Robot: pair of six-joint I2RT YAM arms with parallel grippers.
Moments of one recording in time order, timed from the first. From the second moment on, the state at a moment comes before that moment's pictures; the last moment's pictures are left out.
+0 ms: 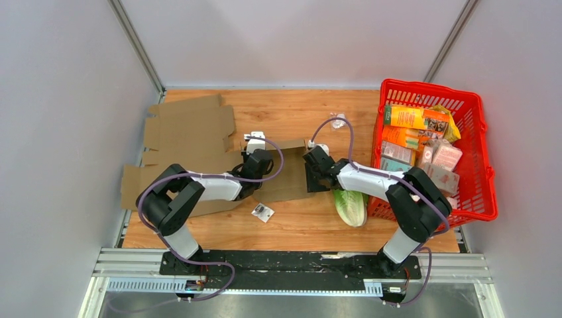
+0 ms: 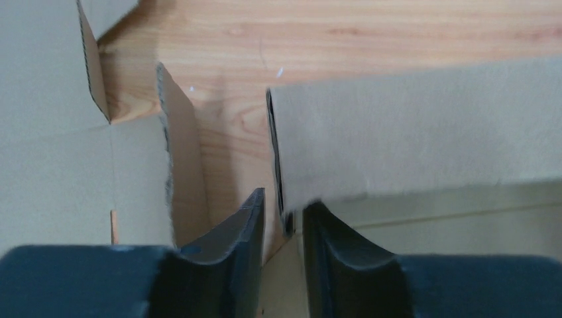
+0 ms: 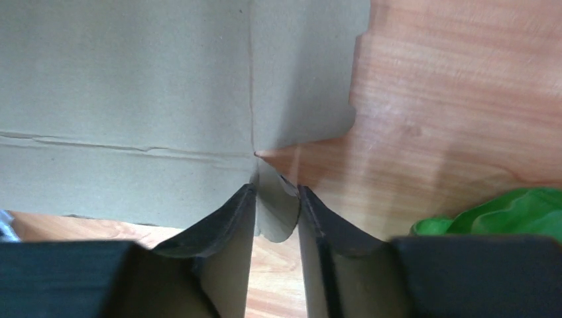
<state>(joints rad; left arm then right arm) -0.72 1.68 0.72 0.40 -0.67 -0.35 0.72 1.65 0.92 -0.34 0.14 0.54</state>
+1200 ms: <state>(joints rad) -0.42 1.30 0.92 -0.24 0.02 -0.57 0.44 1.64 1.30 -0.40 -0.18 0.46</state>
